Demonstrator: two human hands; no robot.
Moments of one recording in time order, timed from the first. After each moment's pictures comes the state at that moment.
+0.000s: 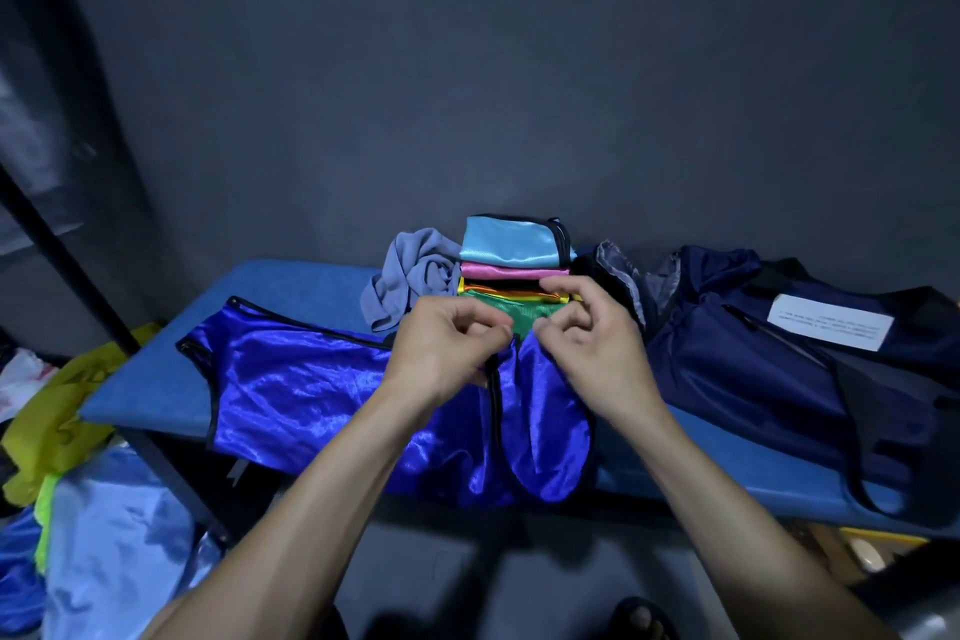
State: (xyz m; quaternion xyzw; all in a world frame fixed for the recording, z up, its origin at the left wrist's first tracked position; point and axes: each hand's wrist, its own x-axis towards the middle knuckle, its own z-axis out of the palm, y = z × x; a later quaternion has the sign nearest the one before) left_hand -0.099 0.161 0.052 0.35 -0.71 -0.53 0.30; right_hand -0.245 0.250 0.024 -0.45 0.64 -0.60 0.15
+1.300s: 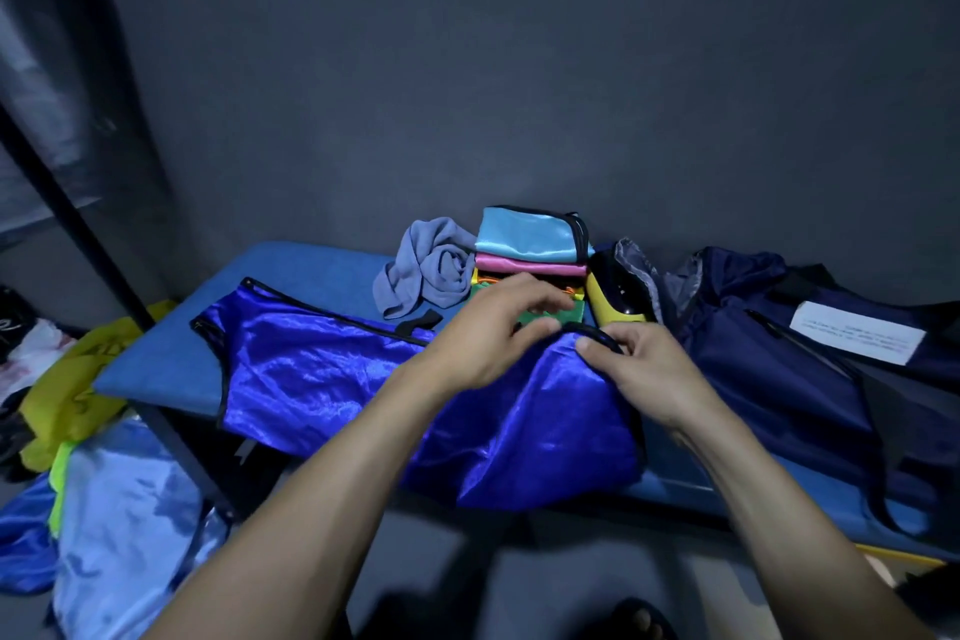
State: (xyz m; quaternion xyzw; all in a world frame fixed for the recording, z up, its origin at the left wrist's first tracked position) left_hand -0.131 0.122 0.023 0.09 -0.92 -0.27 0.29; right_hand -0.276 0.273 0.021 -0.40 0.70 -0.51 0.30
